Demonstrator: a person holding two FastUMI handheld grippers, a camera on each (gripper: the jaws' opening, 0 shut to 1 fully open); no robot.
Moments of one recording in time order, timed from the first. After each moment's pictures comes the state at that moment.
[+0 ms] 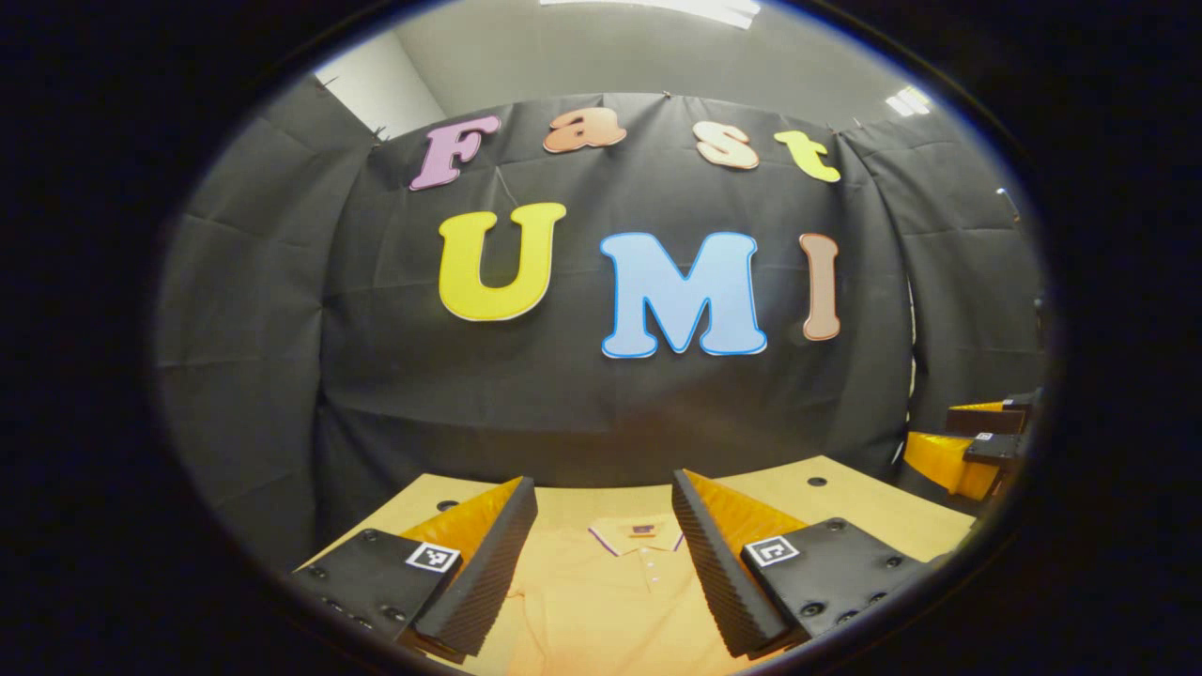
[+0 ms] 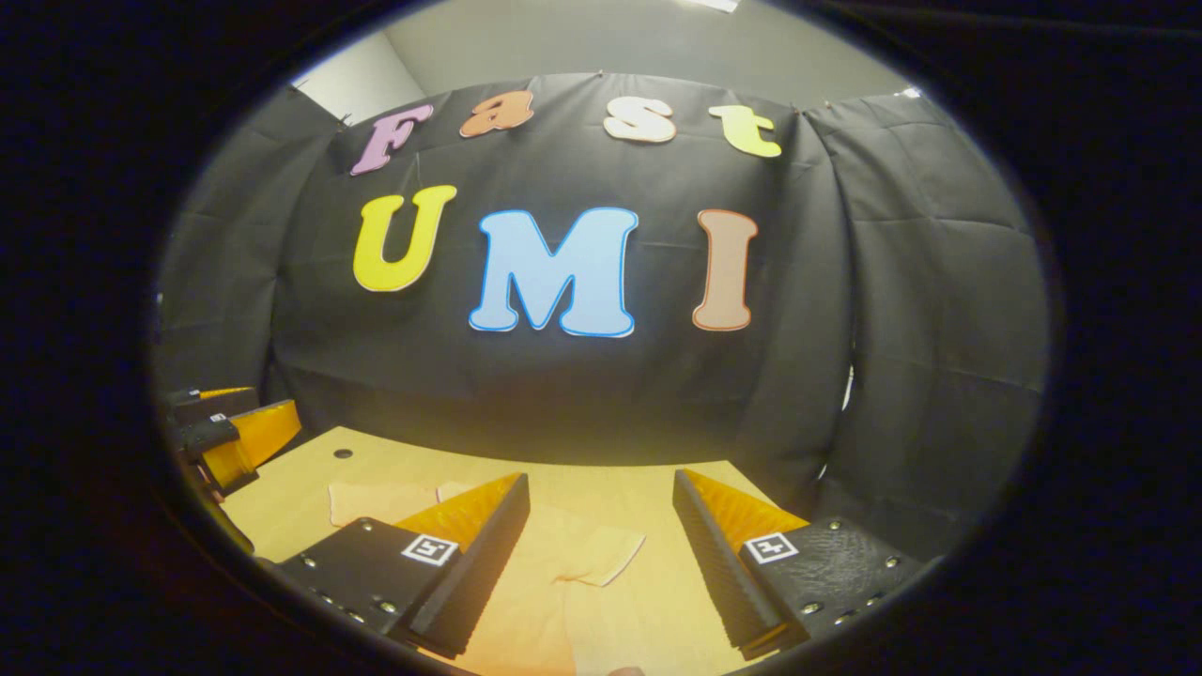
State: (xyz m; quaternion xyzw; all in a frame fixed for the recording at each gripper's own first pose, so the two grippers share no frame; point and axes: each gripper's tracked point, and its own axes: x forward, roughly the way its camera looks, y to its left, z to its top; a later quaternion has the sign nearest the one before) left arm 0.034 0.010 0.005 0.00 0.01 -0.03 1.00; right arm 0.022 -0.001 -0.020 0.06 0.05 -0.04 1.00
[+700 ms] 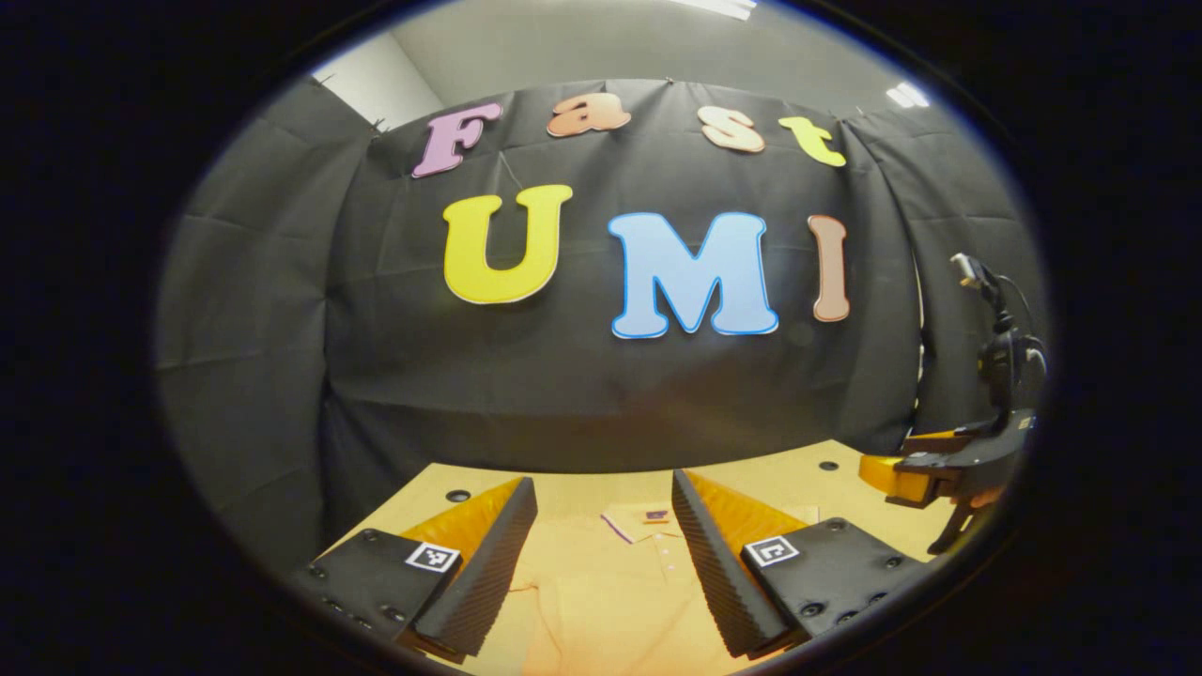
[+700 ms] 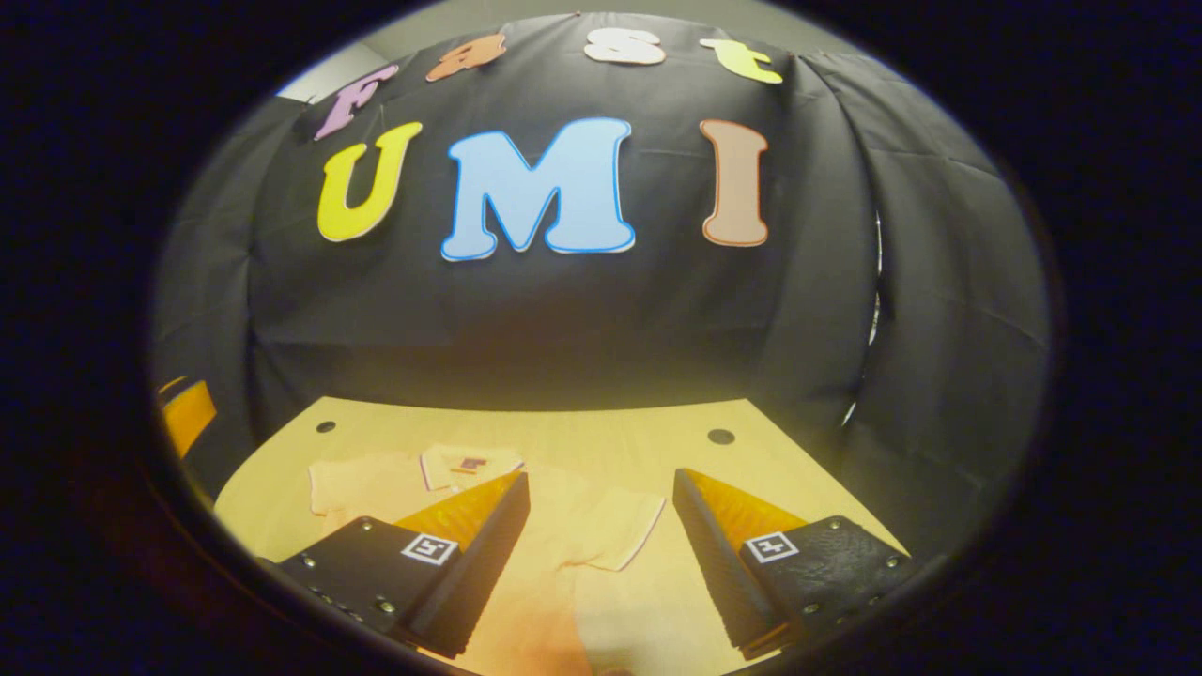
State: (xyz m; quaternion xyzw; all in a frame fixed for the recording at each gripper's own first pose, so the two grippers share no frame) left arm 0.042 0.030 -0.016 0.01 0.04 -0.01 1.00; right arm 0.107 0.002 -0.108 0.09 0.17 -0.04 0.98
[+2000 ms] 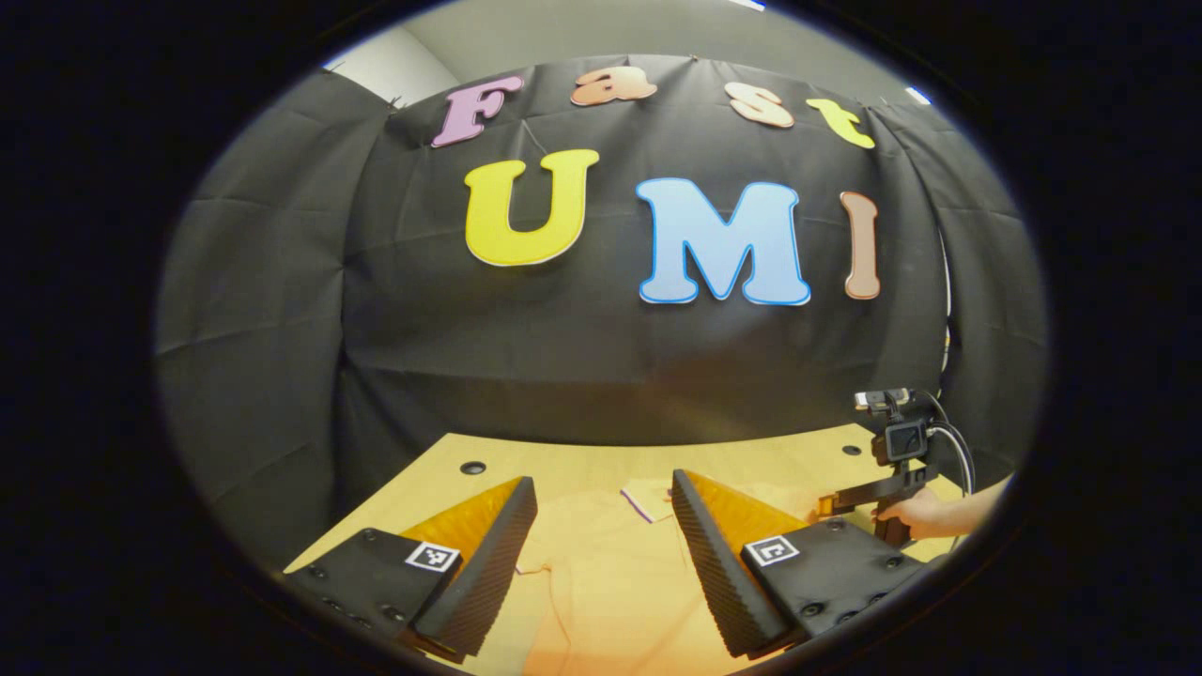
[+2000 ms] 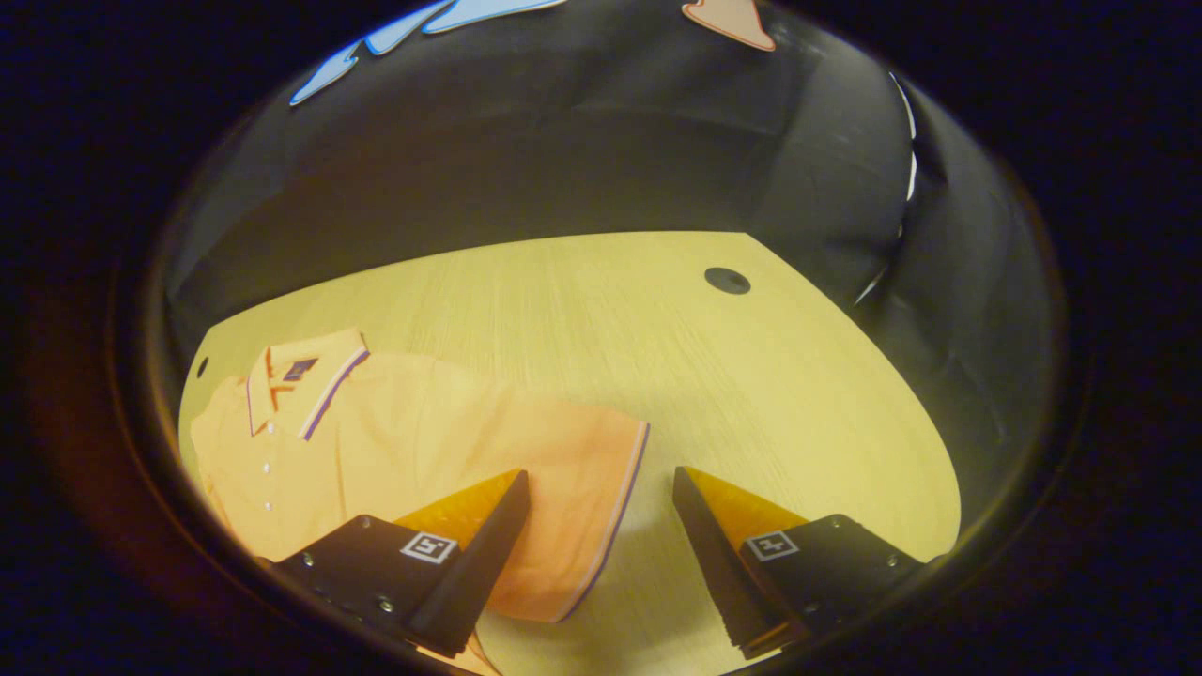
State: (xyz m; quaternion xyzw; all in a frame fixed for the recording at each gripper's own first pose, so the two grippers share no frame) left arm 0.053 0.051 -0.048 -0.01 0.09 0.02 1.00; right arm 0.237 -0.032 -0.312 0.12 0.40 -0.09 0.90
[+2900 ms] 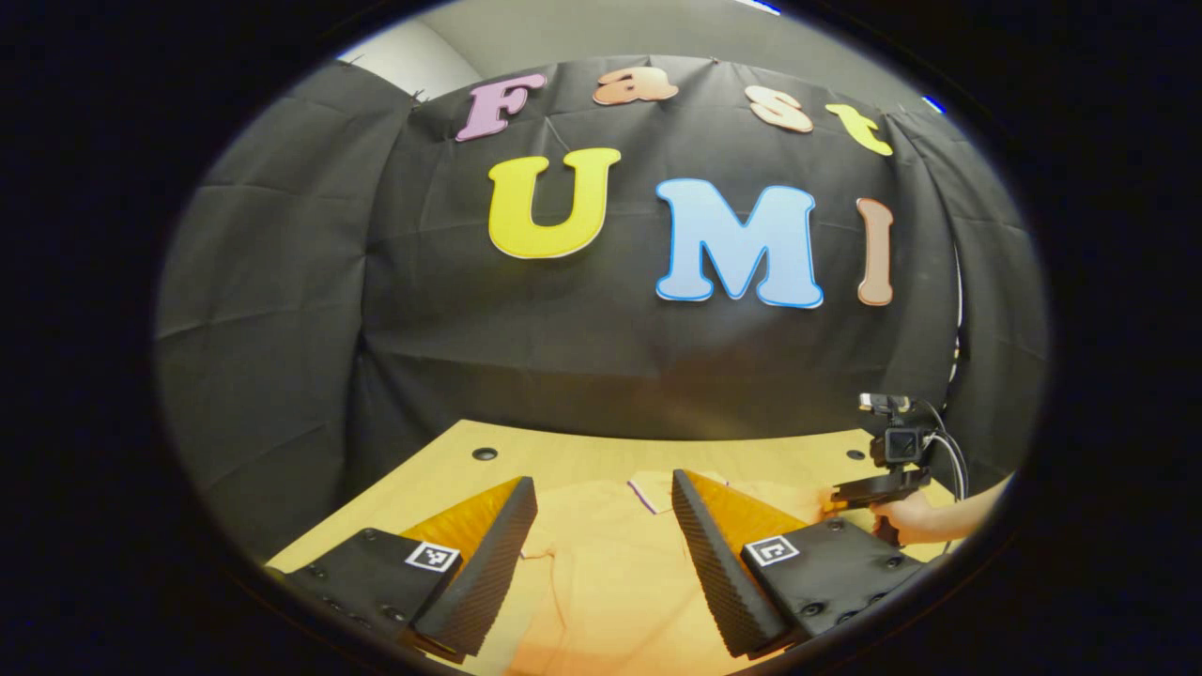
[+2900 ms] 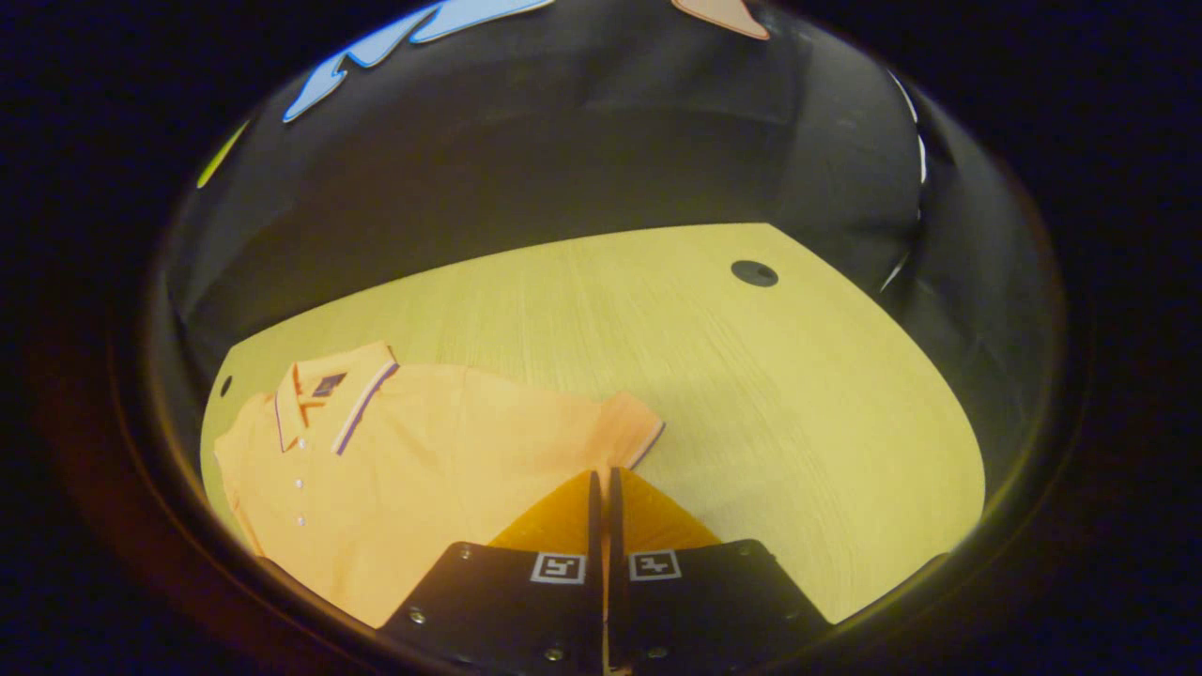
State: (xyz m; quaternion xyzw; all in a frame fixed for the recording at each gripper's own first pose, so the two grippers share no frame) left arm 0.032 0.057 -0.051 -0.03 0.09 0.04 0.99; right arm 0.251 -0.014 -0.282 0.15 0.37 -0.04 0.92
